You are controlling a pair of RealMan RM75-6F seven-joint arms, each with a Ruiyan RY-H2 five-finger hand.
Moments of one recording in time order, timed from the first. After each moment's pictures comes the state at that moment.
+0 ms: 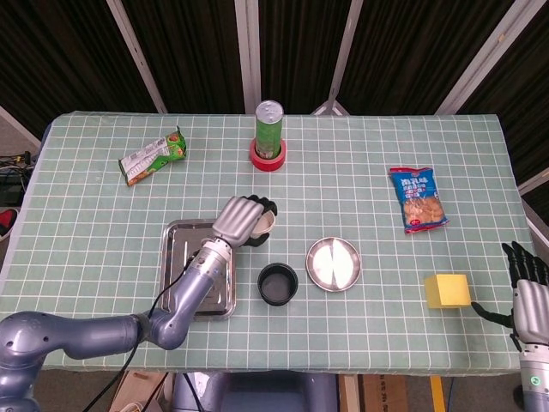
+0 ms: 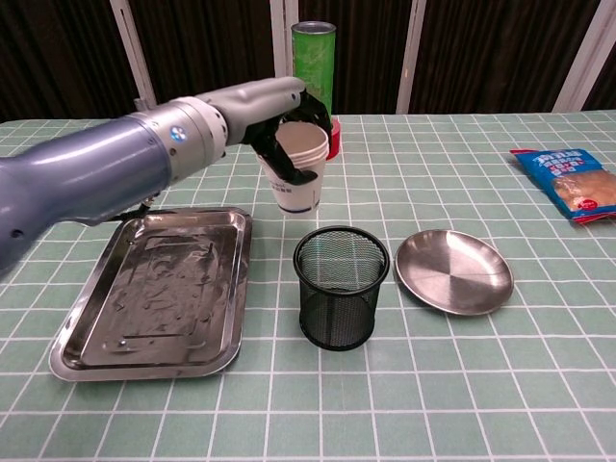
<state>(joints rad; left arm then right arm) -1.02 -1.72 -0.29 -1.43 0.91 1.00 0.43 0.06 -1.11 0.13 -1.69 -1.28 1.42 0.01</state>
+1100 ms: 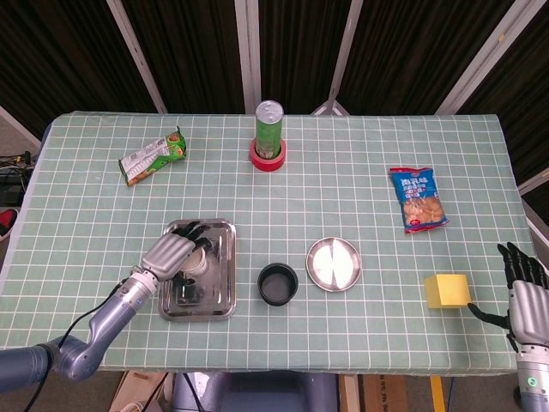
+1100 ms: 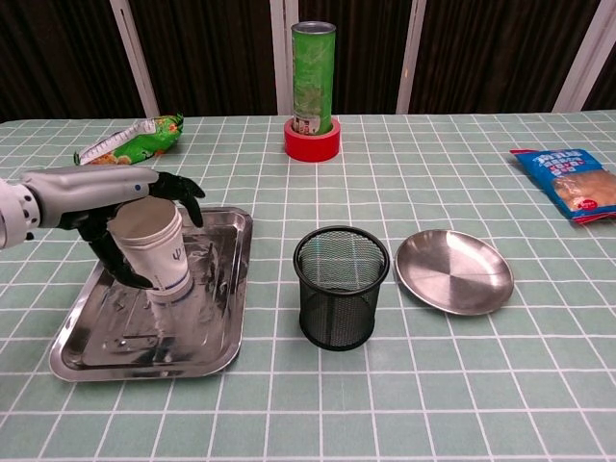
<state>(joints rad) -0.75 -1.42 -0.03 -1.58 1.18 0.93 0.25 0.06 -1.11 0.13 -1.71 -1.29 1.42 0.01</state>
